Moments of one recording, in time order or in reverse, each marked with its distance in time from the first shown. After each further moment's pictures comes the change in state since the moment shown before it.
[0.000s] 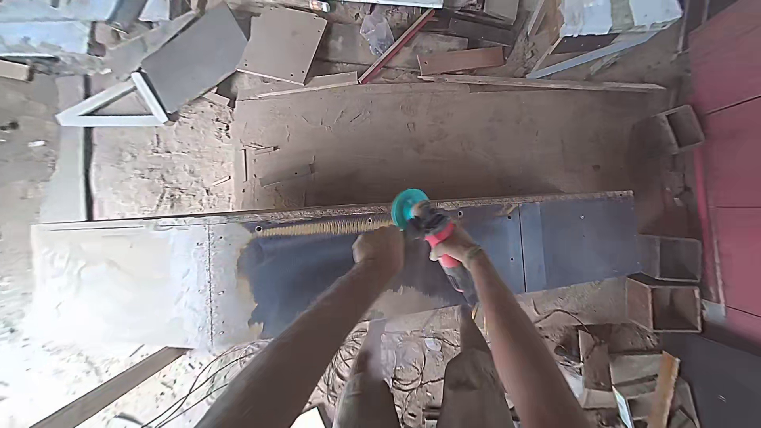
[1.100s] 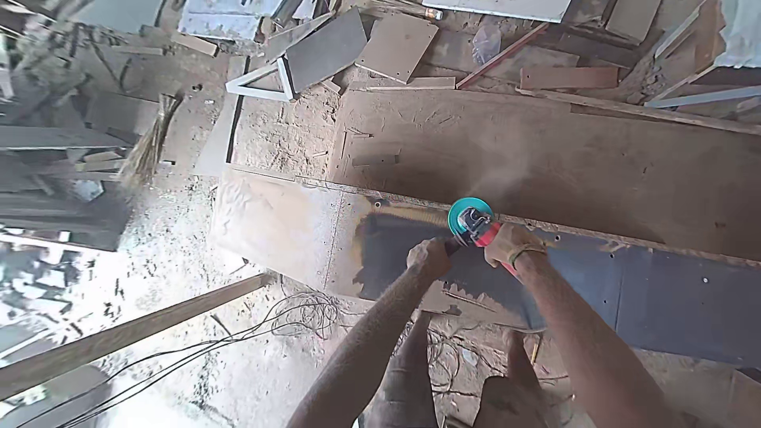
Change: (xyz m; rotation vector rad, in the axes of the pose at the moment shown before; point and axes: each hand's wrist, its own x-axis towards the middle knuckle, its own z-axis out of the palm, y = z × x) left_hand 0.048 -0.145 0.080 -0.536 -0.064 0.017; right_hand -0.042 -0.192 0.049 -0.734 -0.022 0.237
